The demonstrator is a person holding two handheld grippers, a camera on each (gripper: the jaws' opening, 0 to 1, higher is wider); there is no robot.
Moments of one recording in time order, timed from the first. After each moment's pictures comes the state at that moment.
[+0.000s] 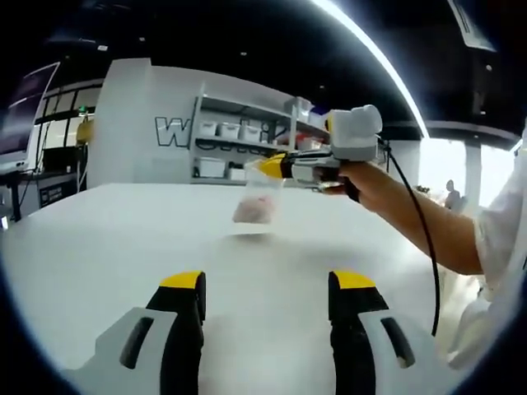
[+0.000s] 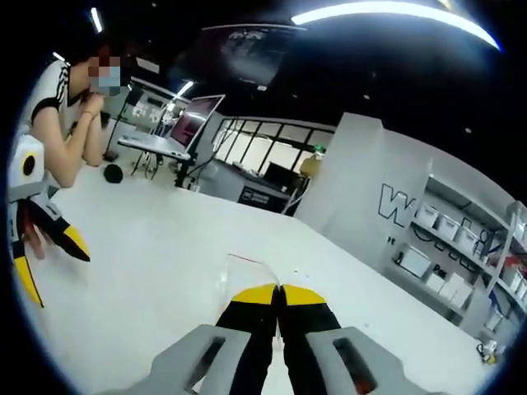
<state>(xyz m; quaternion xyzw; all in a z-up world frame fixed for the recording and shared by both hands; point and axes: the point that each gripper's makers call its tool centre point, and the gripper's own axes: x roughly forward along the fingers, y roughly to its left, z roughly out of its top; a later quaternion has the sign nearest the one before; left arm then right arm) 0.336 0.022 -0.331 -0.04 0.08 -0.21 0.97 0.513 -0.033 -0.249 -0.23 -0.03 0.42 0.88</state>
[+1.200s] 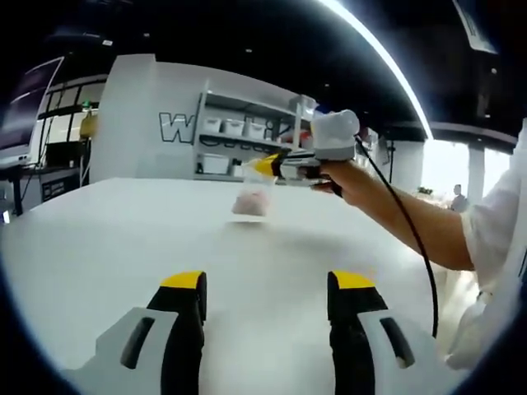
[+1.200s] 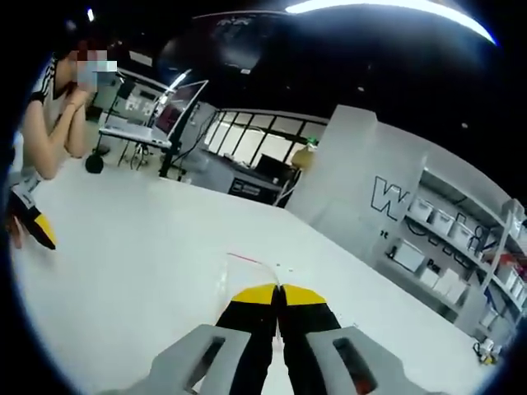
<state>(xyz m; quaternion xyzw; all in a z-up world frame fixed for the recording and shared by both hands) 0.337 0.026 -0.335 -0.05 0.09 -0.21 0.97 0.568 -0.035 -0.254 -0.24 -0.01 0.39 0.89</state>
